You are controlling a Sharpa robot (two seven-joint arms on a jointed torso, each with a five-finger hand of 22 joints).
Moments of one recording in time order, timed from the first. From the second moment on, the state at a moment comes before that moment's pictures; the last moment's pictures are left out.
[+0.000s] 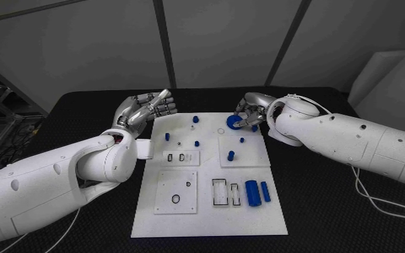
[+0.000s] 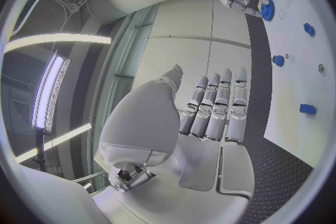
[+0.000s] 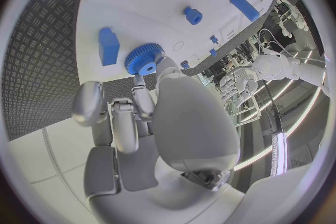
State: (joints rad) left arm 1.14 -0.88 0.06 1.61 0.05 -0.48 0.52; left_hand 1.34 -0.05 0.23 0.17 0.05 0.90 0.23 0.10 0.07 0.96 0.19 0.10 0.06 0.99 0.15 0.13 0.08 0.18 0.85 0.26 0.27 0.12; right arm 1.26 -0.67 0.03 1.26 -1.41 -0.17 -0.25; right_hand 1.45 -0.12 0.00 0.28 0.29 0.96 0.15 0.14 0.08 1.34 0.07 1.31 1.19 1.47 -0.01 1.54 1.31 0.10 1.30 0.10 1.34 1.13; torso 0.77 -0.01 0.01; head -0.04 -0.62
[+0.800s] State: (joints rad) left arm 1.14 -0.88 0.06 1.61 0.05 -0.48 0.52; left_hand 1.35 -0.05 0.23 0.17 0.05 0.90 0.23 0.10 0.07 0.96 0.19 0.10 0.06 0.99 0.15 0.13 0.08 0.18 0.85 0.26 0.27 0.12; right arm 1.25 -0.68 0.03 1.35 -1.54 -0.27 -0.22; right_hand 1.55 -0.07 0.11 0.22 0.19 1.03 0.14 0.18 0.08 1.38 0.04 1.36 1.27 1.47 -0.02 1.55 1.31 0.10 1.33 0.08 1.37 1.19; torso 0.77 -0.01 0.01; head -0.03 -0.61
